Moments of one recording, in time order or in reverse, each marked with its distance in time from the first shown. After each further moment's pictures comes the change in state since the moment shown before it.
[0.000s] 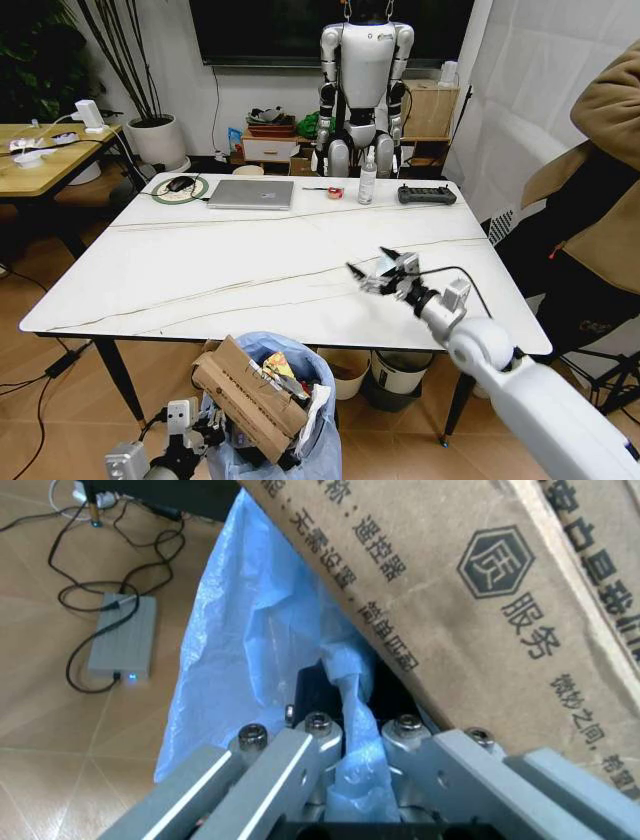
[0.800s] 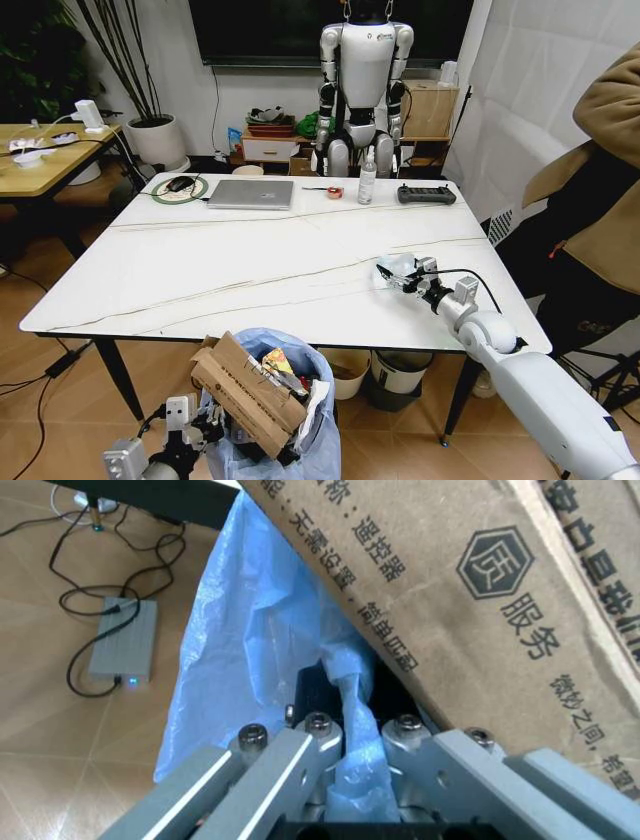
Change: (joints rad) left arm -0.008 0.009 -0.004 0.001 -0.011 0.000 -0.004; right arm 0.051 0.026 -0.014 -0.244 0.020 0.060 -0.097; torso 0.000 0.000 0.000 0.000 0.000
